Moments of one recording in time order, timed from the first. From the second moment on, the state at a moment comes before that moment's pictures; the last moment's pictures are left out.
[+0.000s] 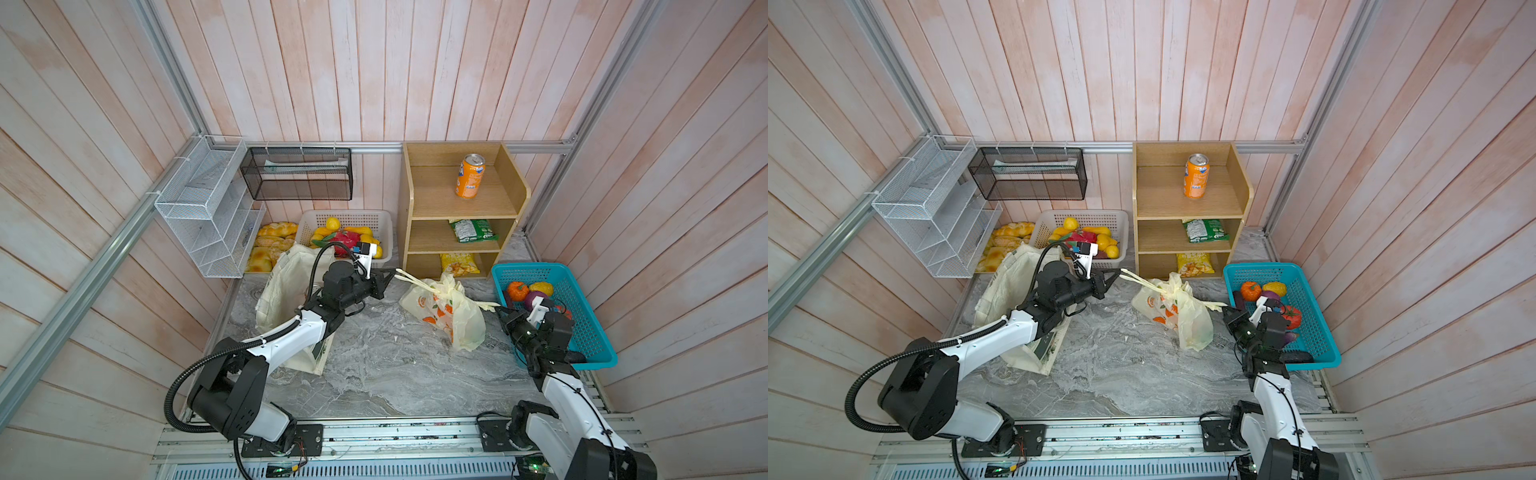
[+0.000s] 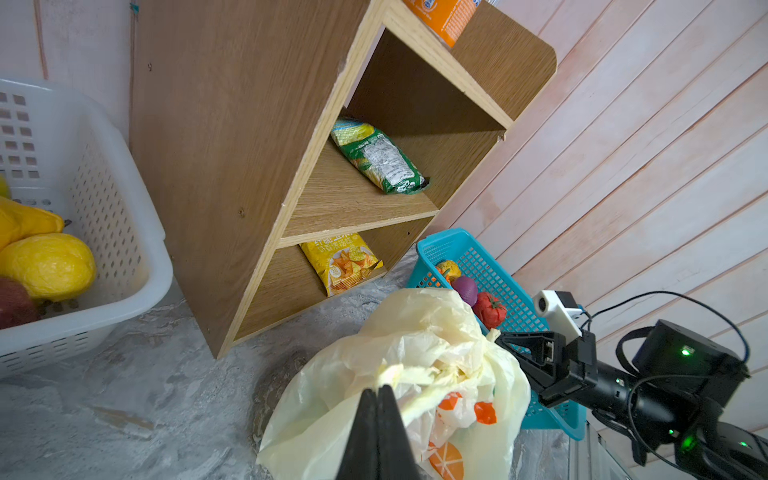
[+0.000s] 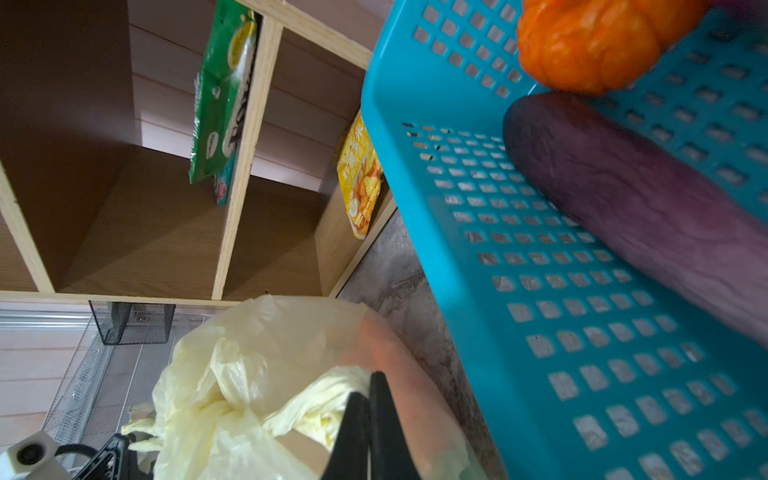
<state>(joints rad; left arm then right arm) -0.52 1.48 0.87 0.43 0.38 -0.47 -0.22 0.88 0.26 0.23 -0.51 0.99</state>
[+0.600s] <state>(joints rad) -0.50 1.47 0.83 0.42 0.42 -0.46 -0.20 0.91 0.33 0.22 -0.59 0.94</state>
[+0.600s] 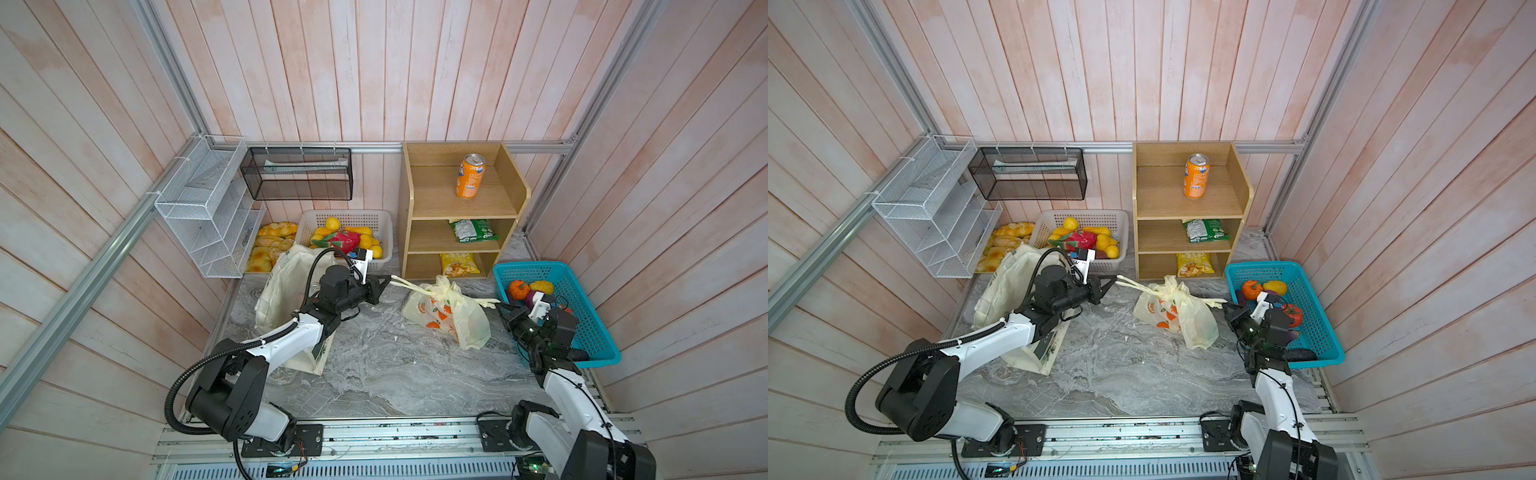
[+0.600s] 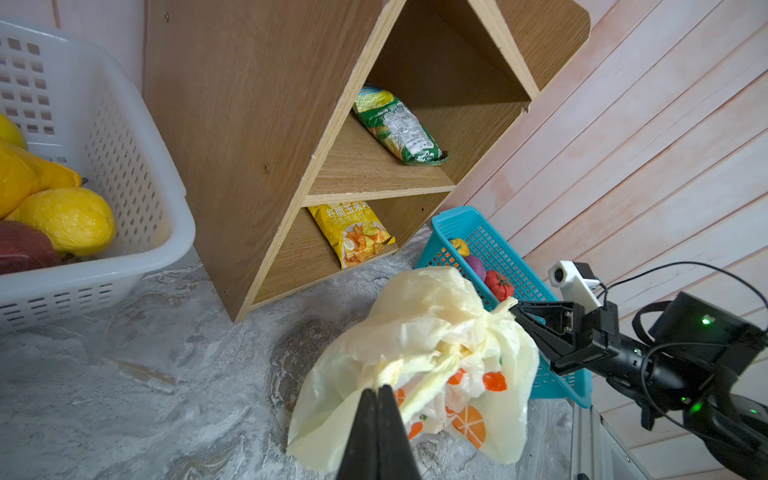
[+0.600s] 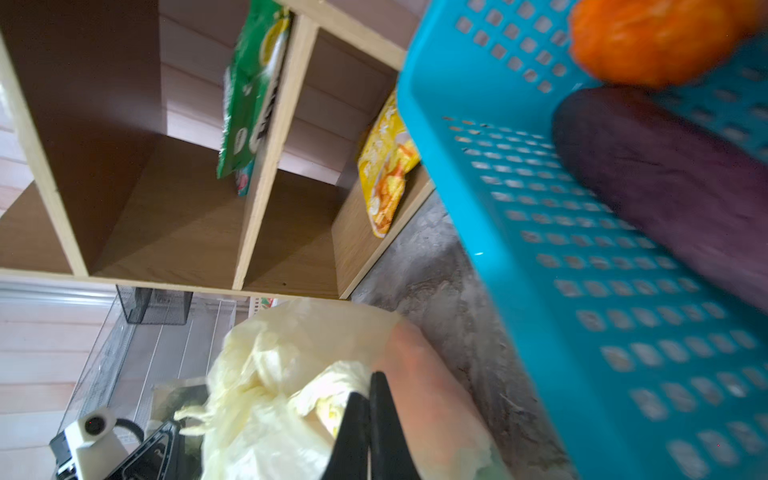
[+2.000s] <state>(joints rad) -0.60 1.58 0.94 0.51 0.52 -0.48 0.38 1.02 0.69 0.01 -0.31 0.62</state>
